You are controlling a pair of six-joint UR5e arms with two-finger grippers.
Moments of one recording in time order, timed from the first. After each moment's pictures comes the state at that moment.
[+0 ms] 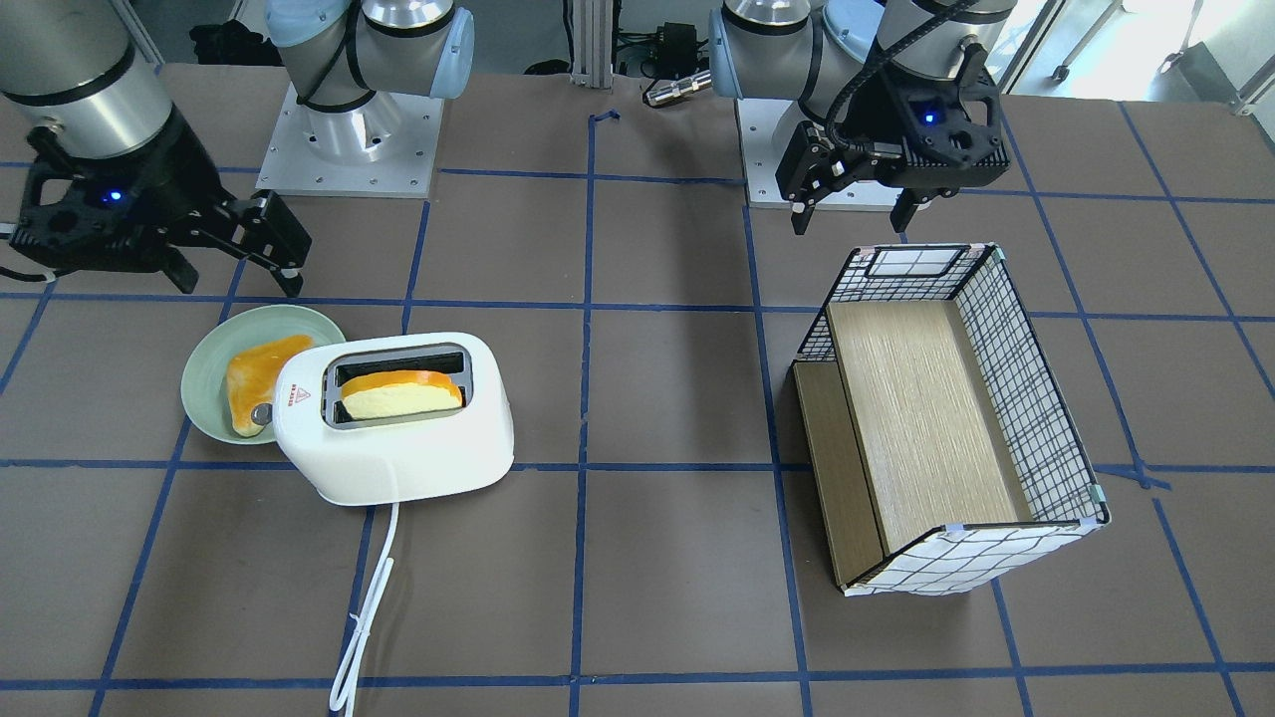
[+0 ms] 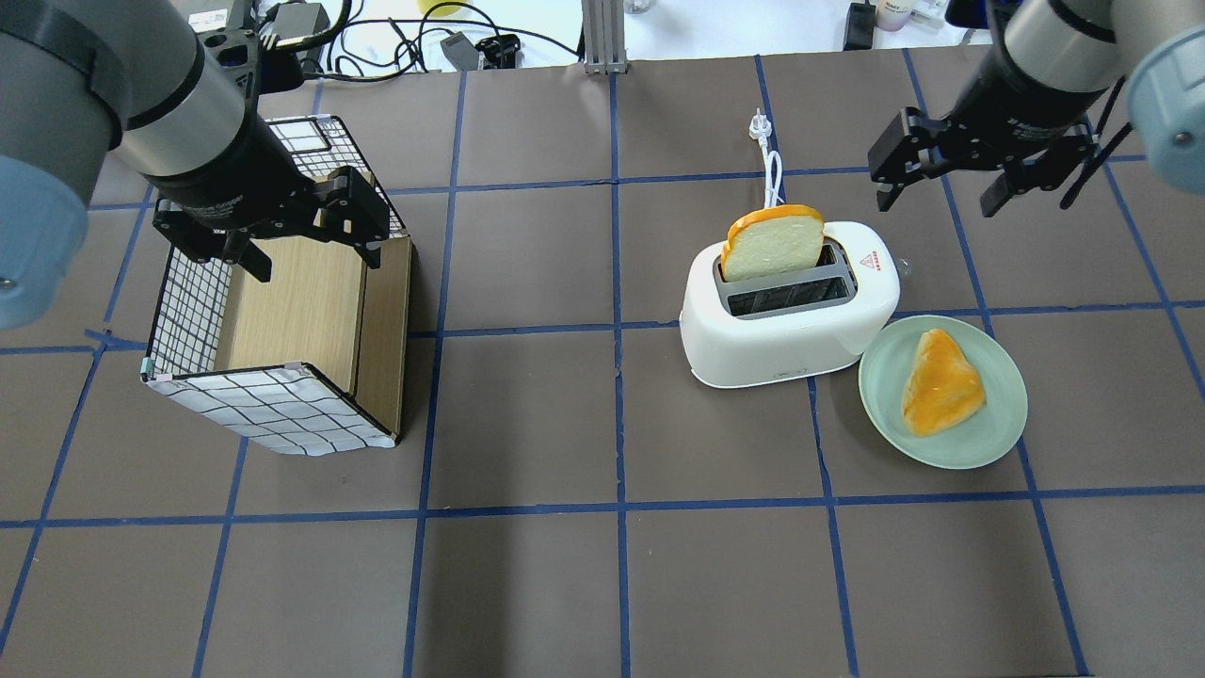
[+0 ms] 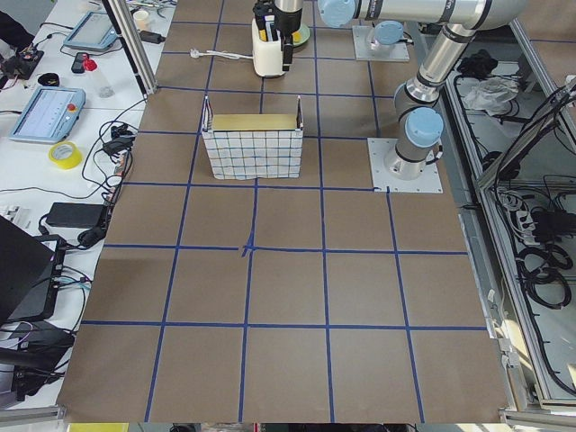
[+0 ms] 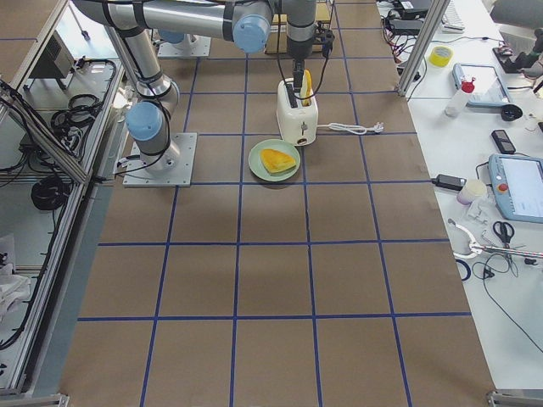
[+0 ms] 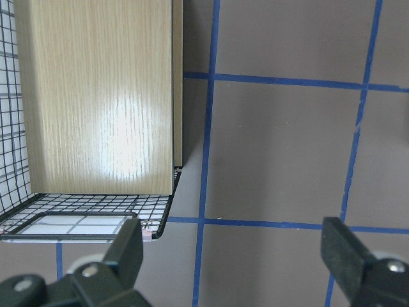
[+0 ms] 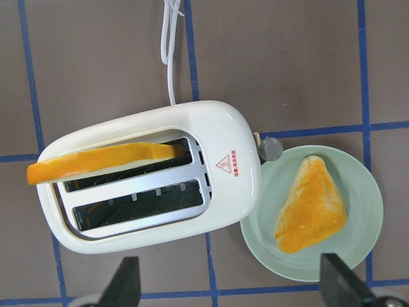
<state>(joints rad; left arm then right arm) -1.58 -1.46 -1.67 -1.53 1.56 -0.10 1.48 -1.58 1.65 -1.67 -1.51 -0.01</state>
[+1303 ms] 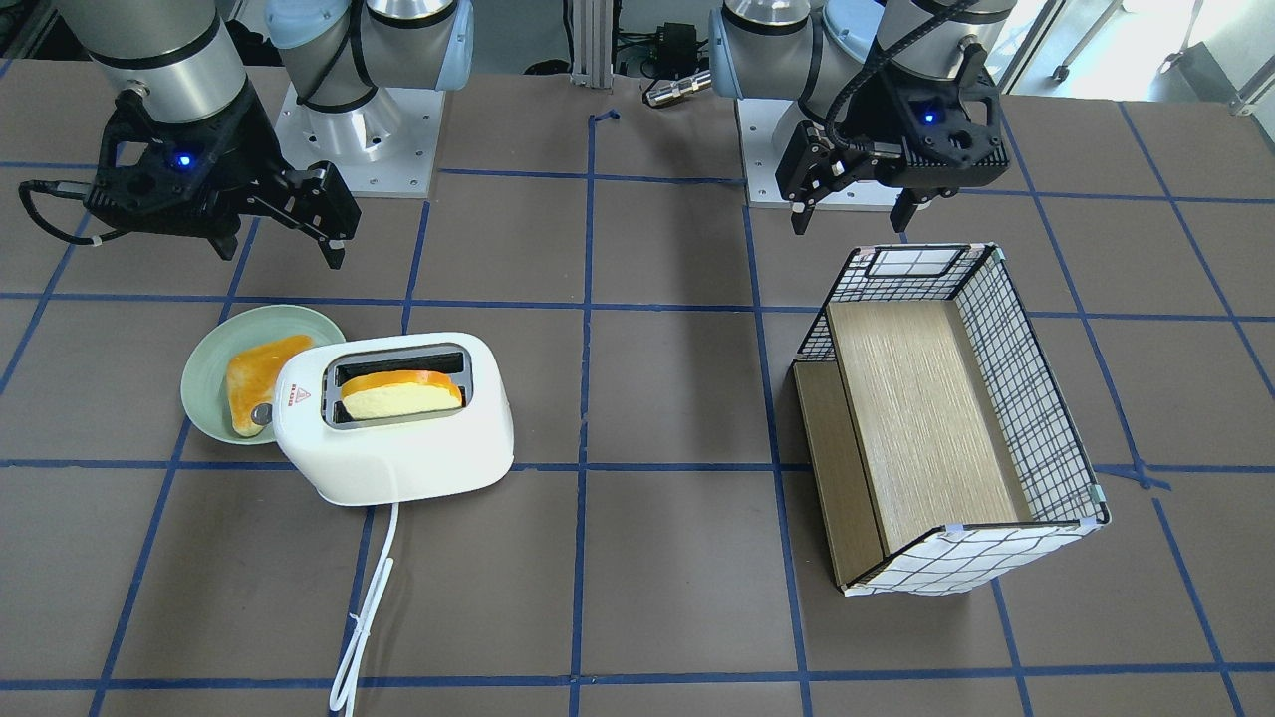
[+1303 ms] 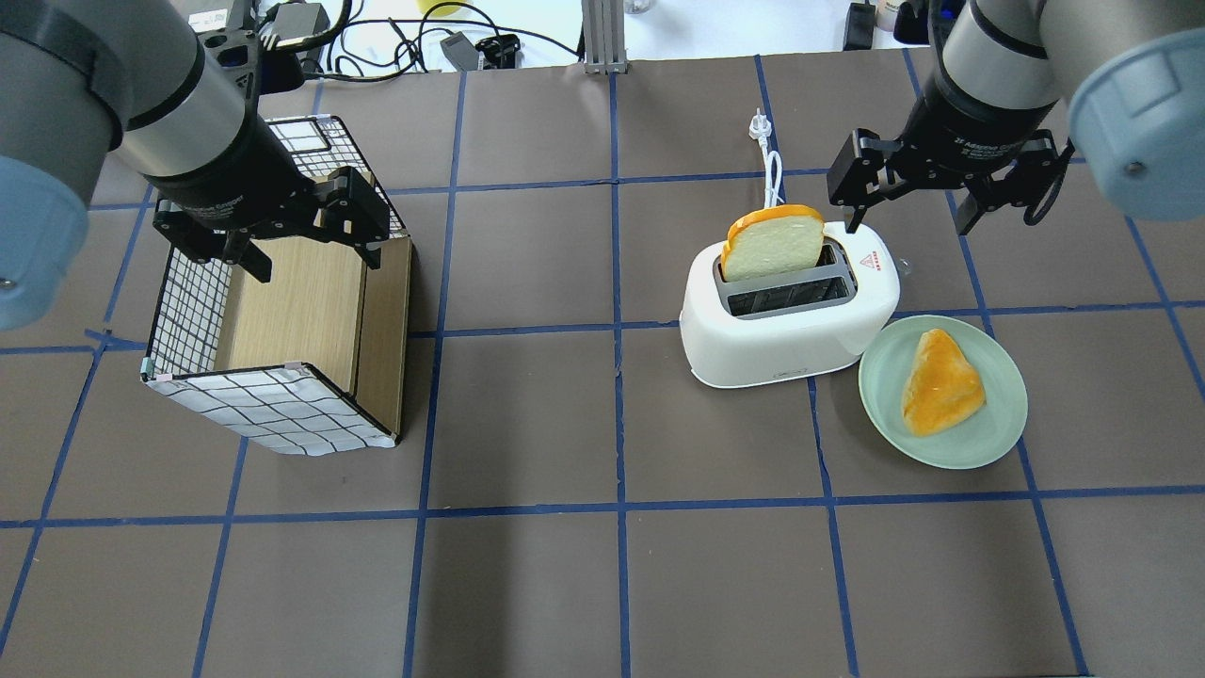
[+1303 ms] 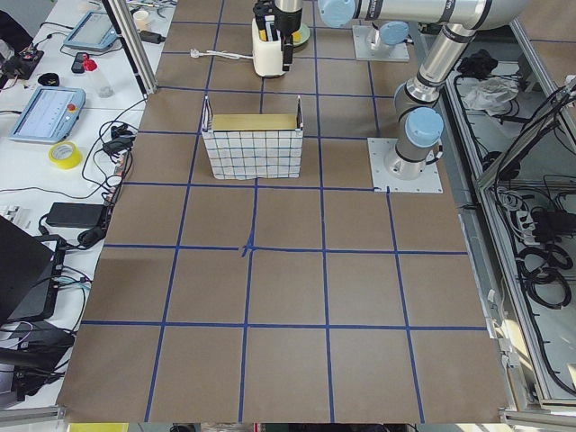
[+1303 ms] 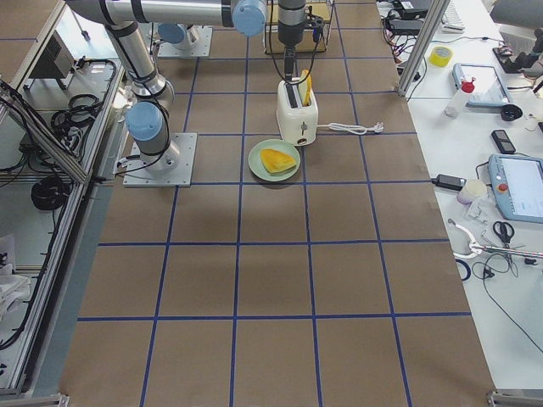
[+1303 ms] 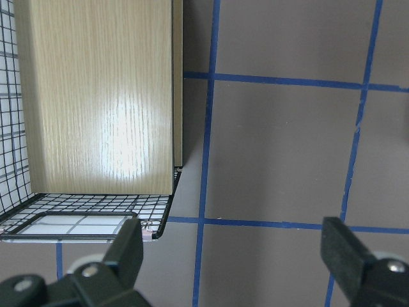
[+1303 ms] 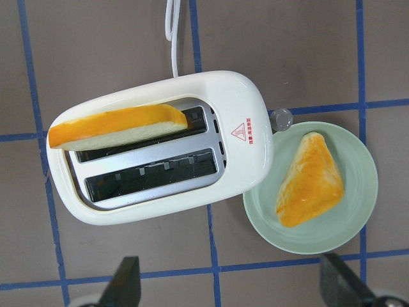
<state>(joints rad) -1.58 -1.46 -1.67 -1.53 1.56 -0.10 1.55 -1.61 1.64 -1.63 -1.58 0.05</state>
